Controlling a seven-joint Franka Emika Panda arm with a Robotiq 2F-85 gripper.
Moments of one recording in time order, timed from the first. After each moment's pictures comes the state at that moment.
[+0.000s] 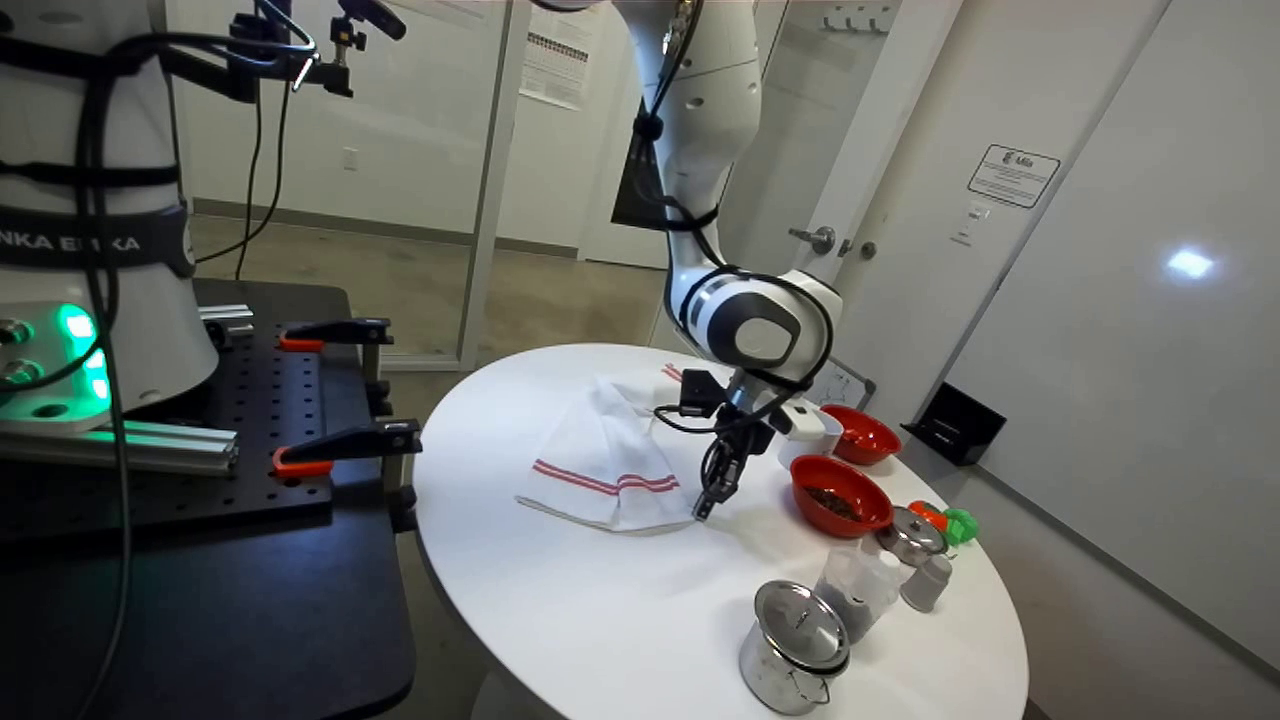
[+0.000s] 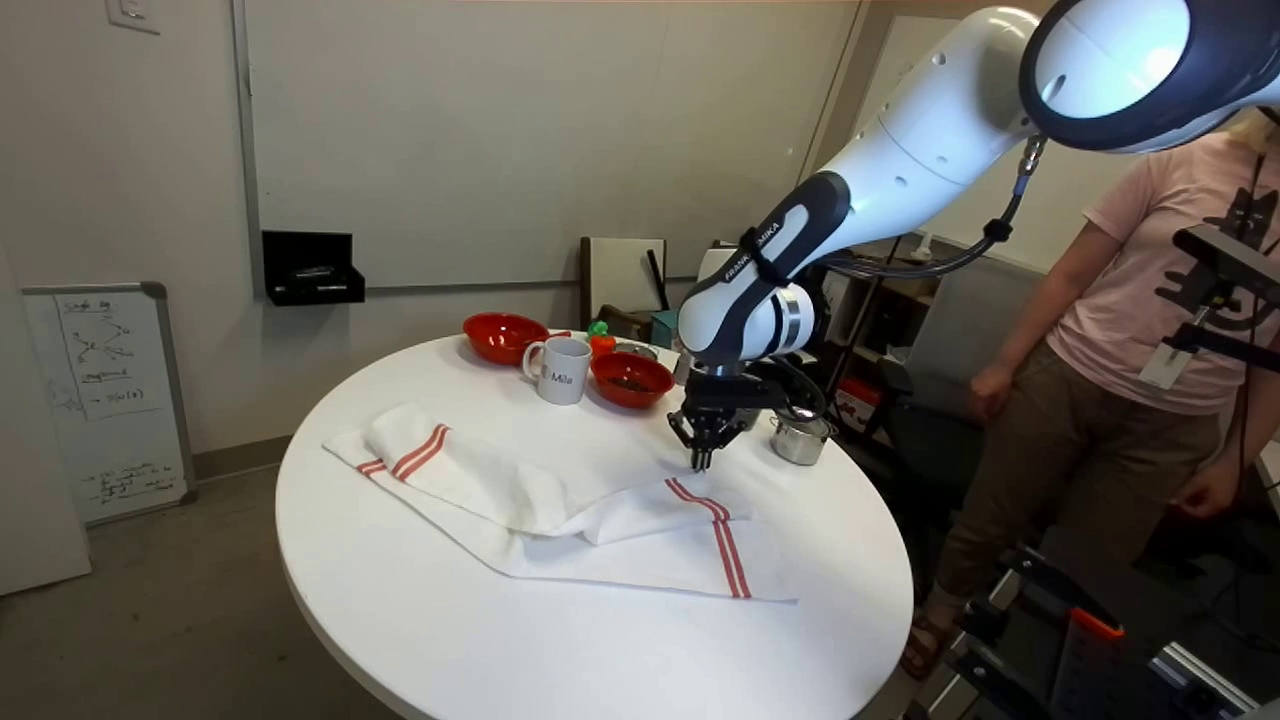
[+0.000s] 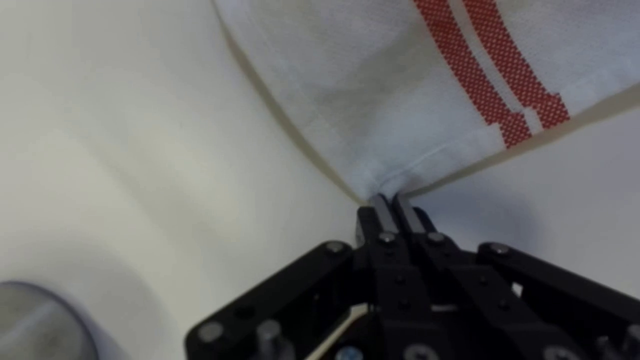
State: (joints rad) arm -0.02 1.07 -0.18 -1.60 0.12 2.52 0.45
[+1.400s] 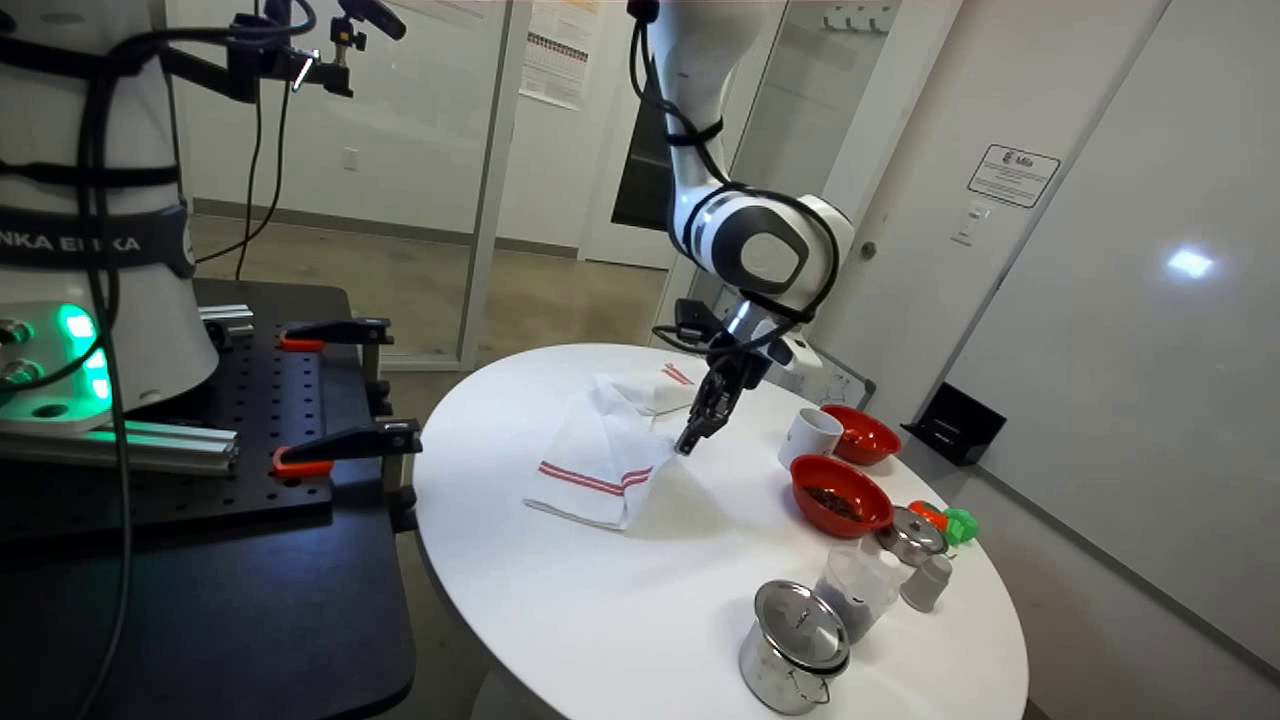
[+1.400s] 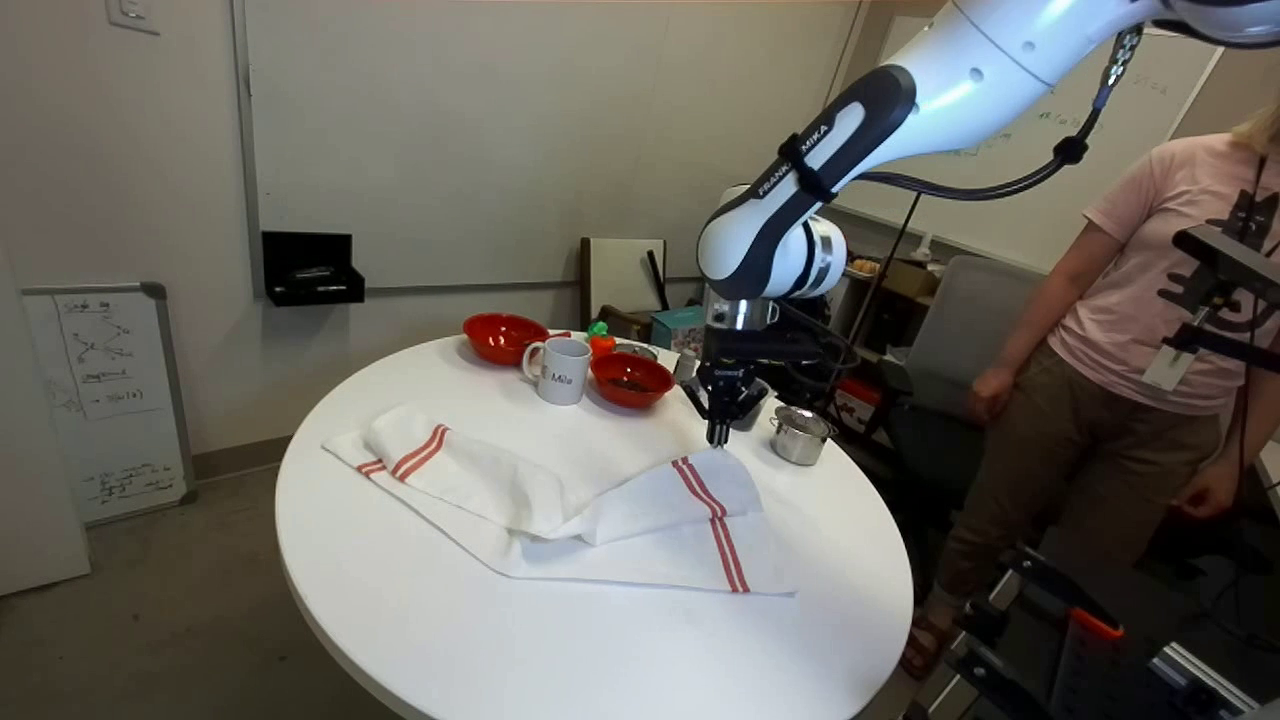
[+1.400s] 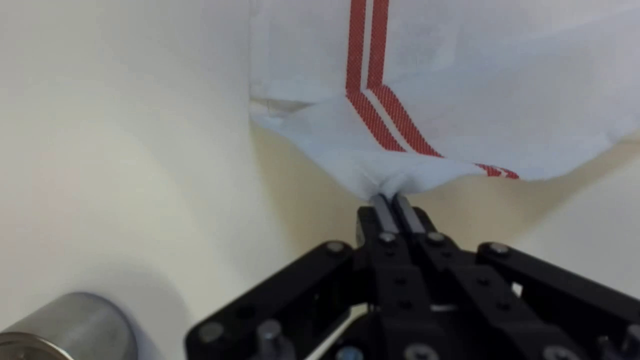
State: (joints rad) arm -0.01 0.80 -0.14 -1.82 0.12 2.40 0.39
